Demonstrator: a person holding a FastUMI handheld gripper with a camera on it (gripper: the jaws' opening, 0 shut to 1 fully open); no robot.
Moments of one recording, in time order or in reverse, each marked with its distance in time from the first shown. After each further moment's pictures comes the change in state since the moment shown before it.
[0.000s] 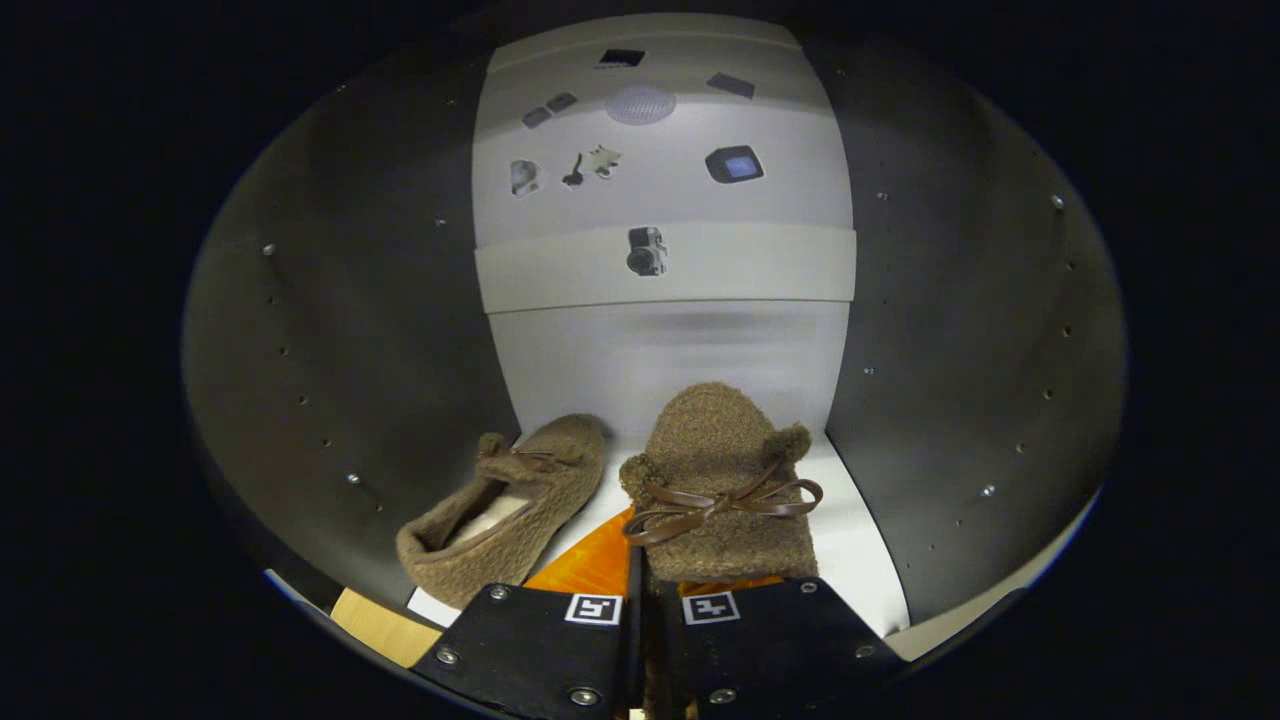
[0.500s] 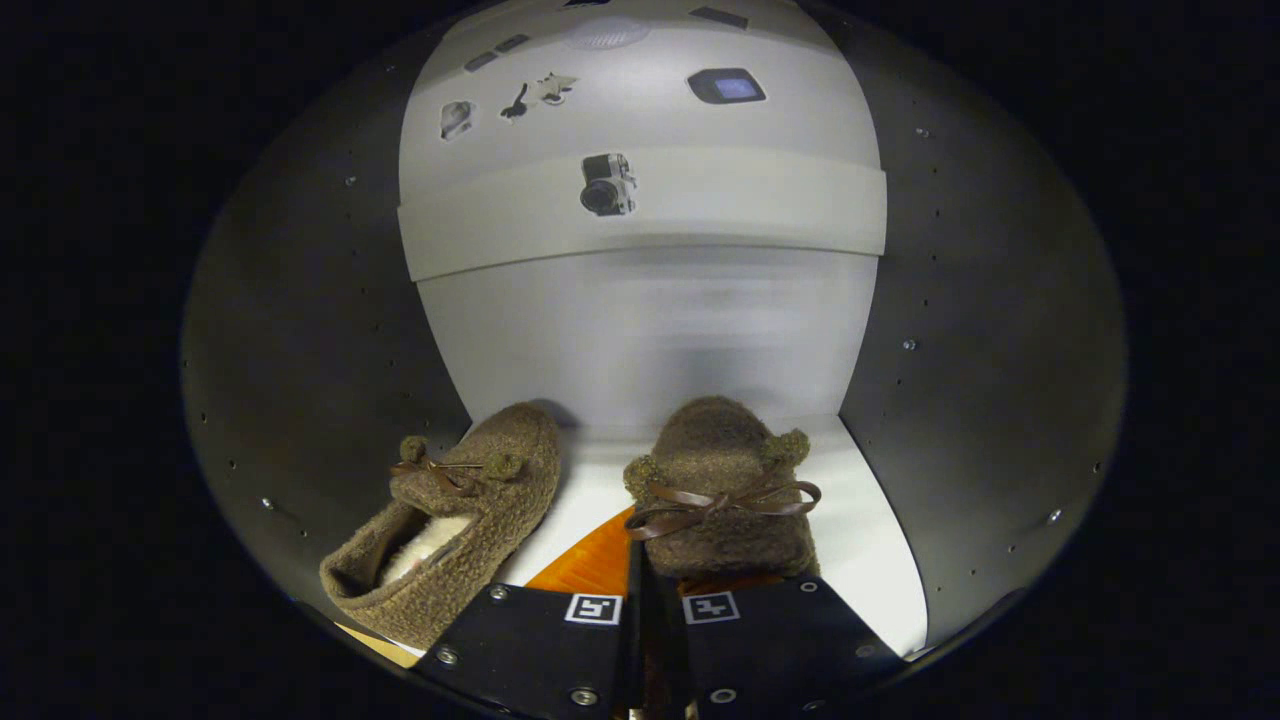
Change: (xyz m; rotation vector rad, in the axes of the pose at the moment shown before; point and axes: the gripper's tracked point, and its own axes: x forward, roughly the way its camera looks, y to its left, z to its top) arm 0.052 -0.007 -0.017 0.022 0.118 -0.037
